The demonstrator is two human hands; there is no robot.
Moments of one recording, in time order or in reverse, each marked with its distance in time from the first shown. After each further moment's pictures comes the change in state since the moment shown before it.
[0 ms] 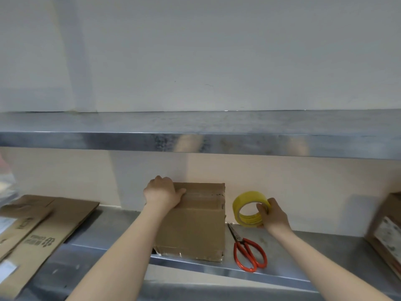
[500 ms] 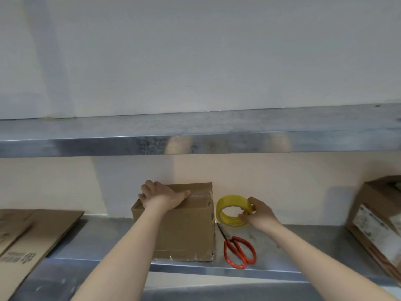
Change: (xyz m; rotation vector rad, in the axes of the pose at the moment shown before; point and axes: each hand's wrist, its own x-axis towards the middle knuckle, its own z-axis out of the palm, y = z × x) left_hand 0.001 0.029 0.010 -0.140 -0.209 -0.121; right_hand -0.003 -0.008 -0.010 -0.201 -0.177 -0.039
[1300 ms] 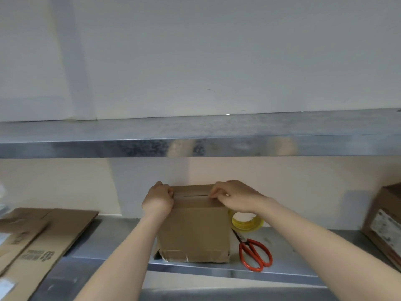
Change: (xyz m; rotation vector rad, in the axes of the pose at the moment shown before) left_hand 0.031 -0.059 0.003 -0.185 0.183 0.230; right_hand -0.001 -0.120 0.012 -0.344 -0.312 -0.454
